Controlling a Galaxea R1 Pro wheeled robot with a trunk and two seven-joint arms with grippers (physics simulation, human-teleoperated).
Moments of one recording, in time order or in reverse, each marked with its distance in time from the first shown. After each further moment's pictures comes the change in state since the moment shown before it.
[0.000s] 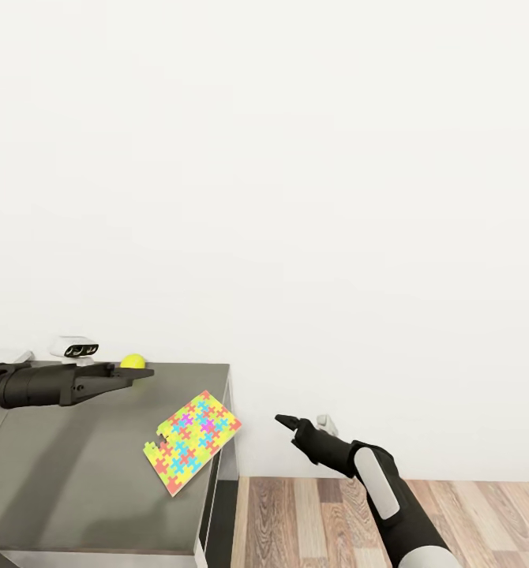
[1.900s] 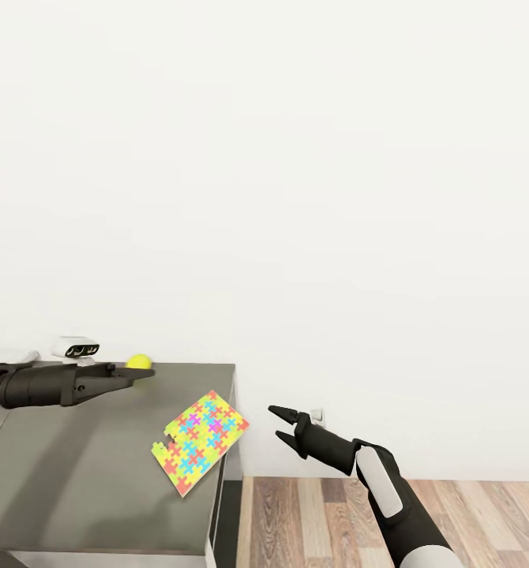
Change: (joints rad) left arm 0.000 -0.003 -0.002 0.000 0.000 -0.001 0.000; right arm -0.002 -0.010 0.006 0.002 -0.064 0.120 0.256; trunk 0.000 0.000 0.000
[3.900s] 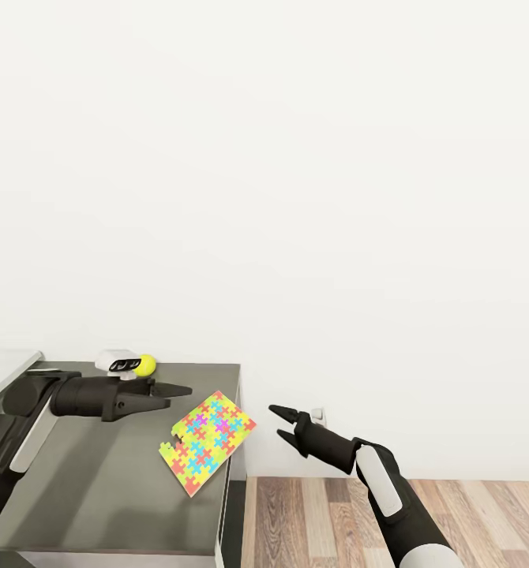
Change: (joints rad) left arm -0.001 -0.109 -0.132 -0.006 -0.010 -0.003 0.000; right arm -0.003 0.000 0.001 -0.002 0.012 -0.022 -0.013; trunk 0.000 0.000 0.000
